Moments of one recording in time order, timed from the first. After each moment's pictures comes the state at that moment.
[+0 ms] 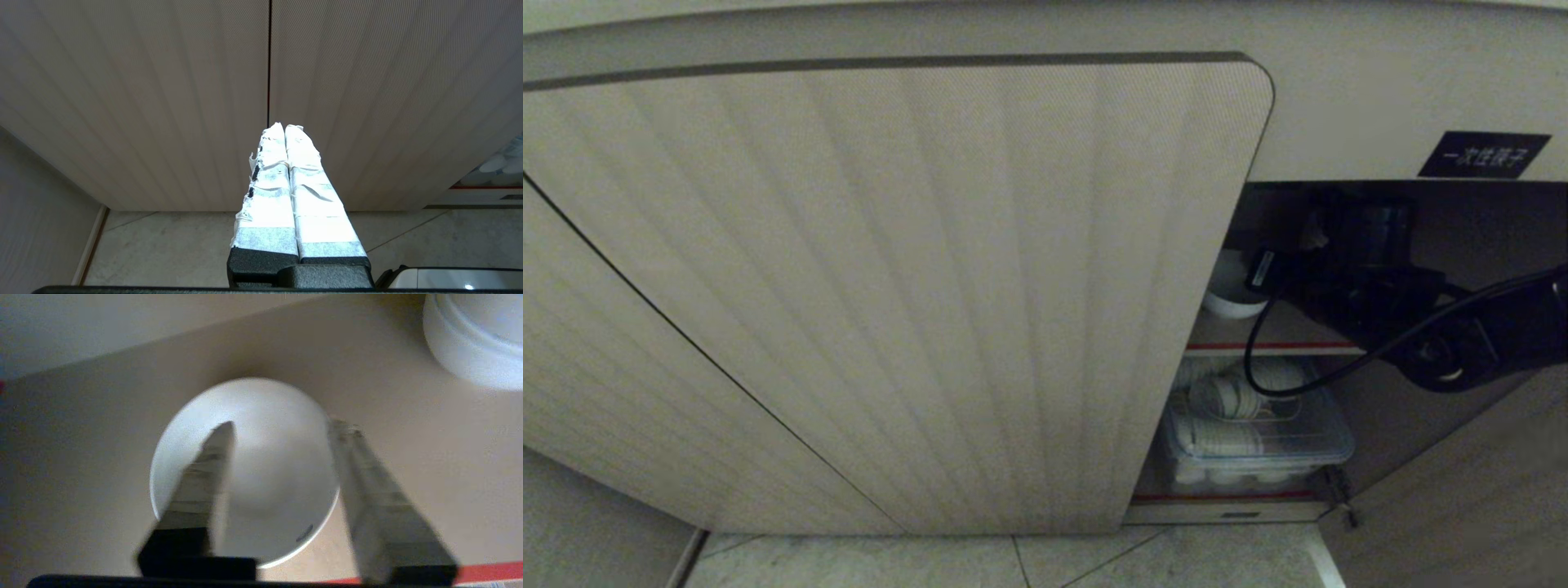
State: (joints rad) left arm 0.00 0.00 0.00 0.00 0.00 -0.02; right arm 0.27 1.92 -1.10 -0.67 -0.28 0.30
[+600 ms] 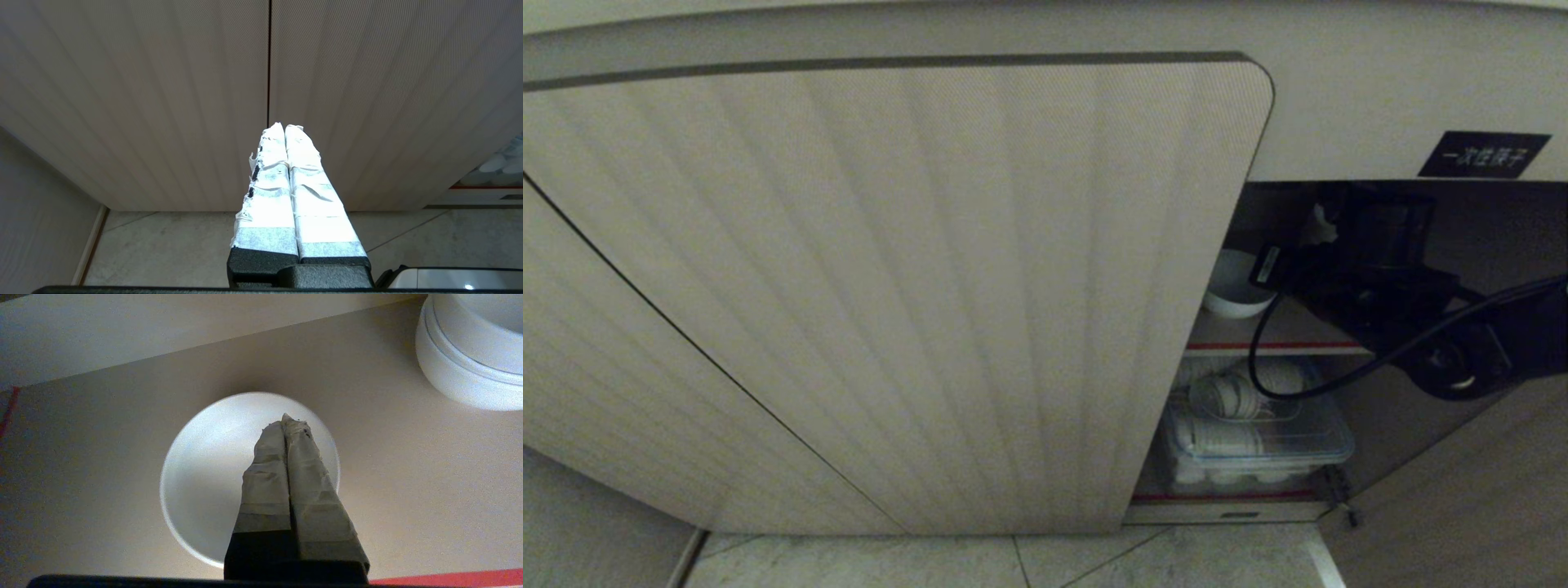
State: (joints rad) left arm 0.00 0.00 0.00 0.00 -0.01 -0.02; right arm 0.27 1.89 -1.06 -0.74 -0.28 0.26
